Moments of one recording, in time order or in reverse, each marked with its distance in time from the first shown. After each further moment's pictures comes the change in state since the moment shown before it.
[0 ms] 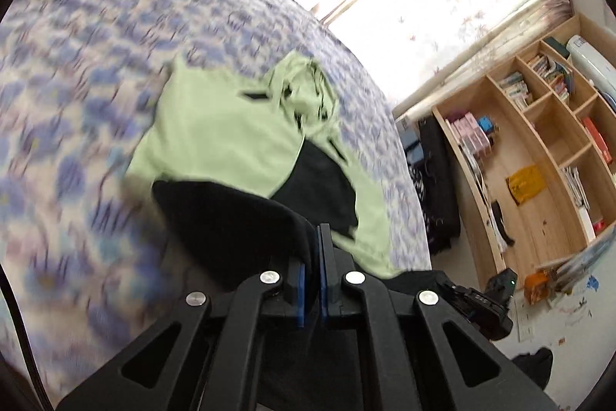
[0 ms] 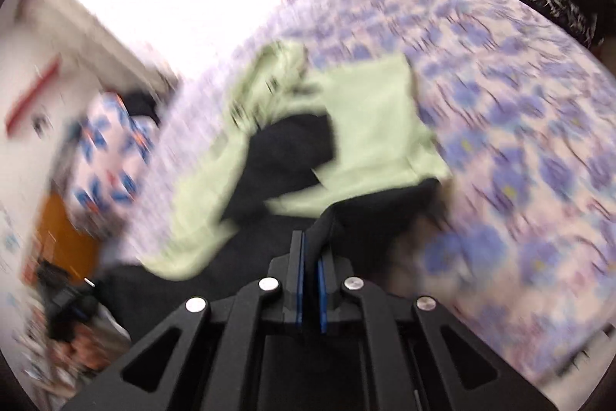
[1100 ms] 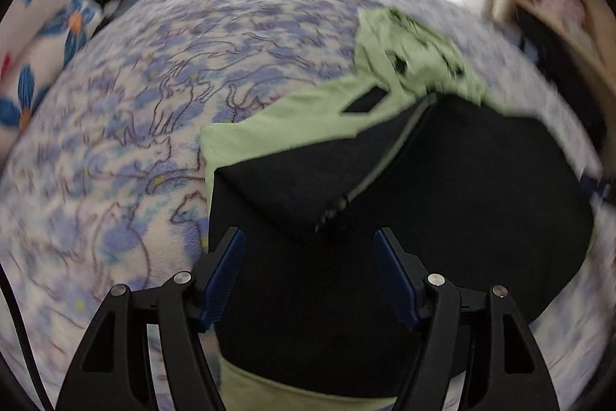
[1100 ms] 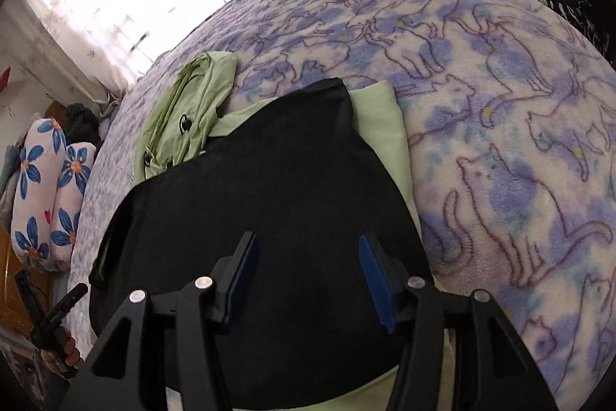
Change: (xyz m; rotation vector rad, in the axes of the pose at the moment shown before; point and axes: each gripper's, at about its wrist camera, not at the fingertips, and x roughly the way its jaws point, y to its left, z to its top) left arm 0.181 0.055 0.083 0.539 0.145 0.548; right arm 0.153 -0.057 0.103 -0.006 0.019 -0.198
